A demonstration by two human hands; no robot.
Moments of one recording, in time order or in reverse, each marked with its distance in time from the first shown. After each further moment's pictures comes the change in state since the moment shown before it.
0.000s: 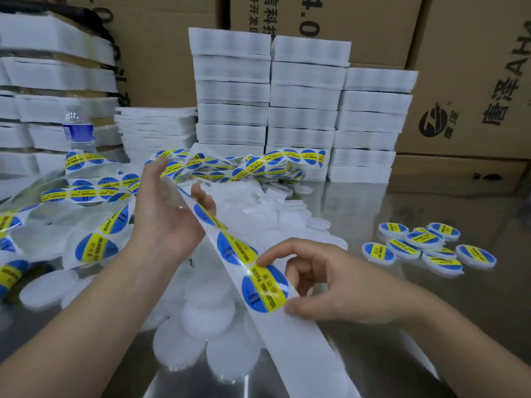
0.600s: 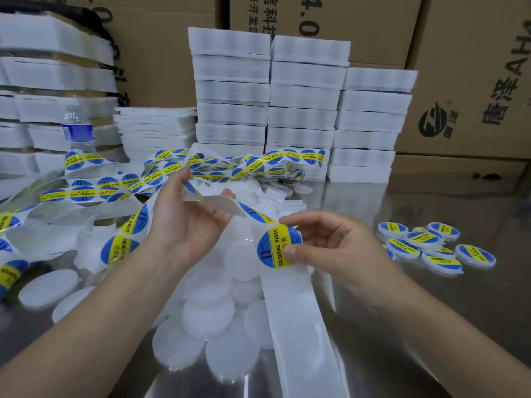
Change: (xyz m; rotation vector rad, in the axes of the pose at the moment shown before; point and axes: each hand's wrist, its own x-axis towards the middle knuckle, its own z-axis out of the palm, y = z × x) left_hand -0.001 -0.015 0.006 -0.065 -0.071 -0.159; right_hand 0.010 -0.001 0.002 0.381 0.420 -0.133
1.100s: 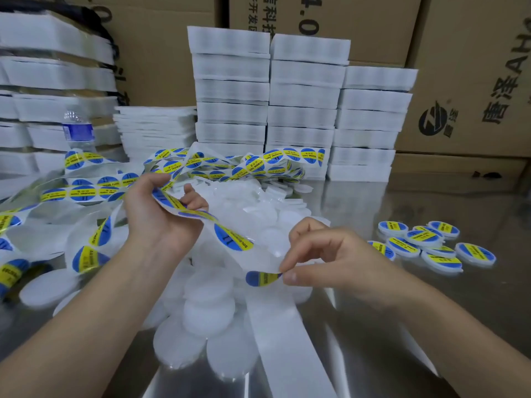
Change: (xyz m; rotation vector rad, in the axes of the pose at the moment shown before) left_hand 0.002 0.016 -0.008 -0.046 0.071 0.187; right_hand -0.002 -0.004 -0.004 -0.298 -0.186 0.043
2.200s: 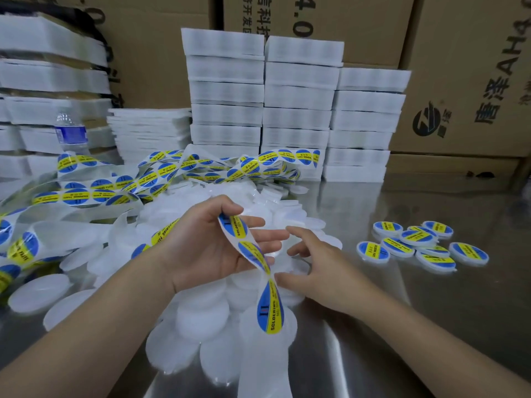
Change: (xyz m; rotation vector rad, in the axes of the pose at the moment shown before) left_hand -0.020 -0.025 0.003 0.546 -0.428 -0.582; right_hand 0.010 0.061 0.000 -0.561 0.226 0.255
